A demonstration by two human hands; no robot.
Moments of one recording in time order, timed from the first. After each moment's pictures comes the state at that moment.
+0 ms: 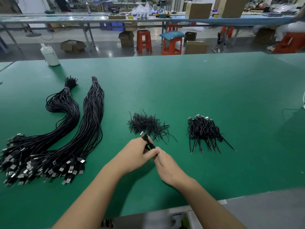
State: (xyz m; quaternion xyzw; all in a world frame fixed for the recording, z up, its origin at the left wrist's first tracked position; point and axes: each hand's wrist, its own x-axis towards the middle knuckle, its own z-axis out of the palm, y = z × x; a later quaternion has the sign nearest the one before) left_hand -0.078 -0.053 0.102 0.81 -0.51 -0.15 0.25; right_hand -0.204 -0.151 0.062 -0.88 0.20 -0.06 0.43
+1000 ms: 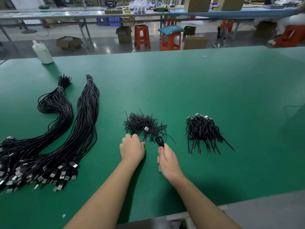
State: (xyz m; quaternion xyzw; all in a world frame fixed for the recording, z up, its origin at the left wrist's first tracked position) left_hand -0.051 -0.114 0.031 0.95 -0.25 -0.09 0.14; right_hand -0.187 -0.178 0.020 -0.79 0.35 -0.14 0.49
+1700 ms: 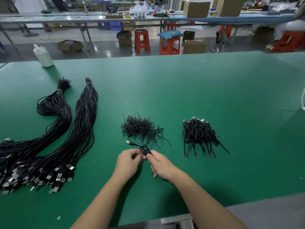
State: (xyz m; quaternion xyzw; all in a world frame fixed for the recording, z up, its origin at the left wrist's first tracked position) left_hand -0.079 -0.072 0.039 0.86 -0.26 -0.20 0.39; right_hand -0.184 -0.191 0.030 -0.79 0.26 0.03 0.56
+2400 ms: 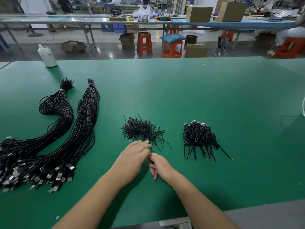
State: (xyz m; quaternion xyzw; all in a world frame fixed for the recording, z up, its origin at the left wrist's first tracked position) left_hand -0.077 -0.068 0.066 0.74 -0.64 0.11 0.15; right_hand -0.177 -0.190 0.027 -0.71 0.30 0.02 0.64
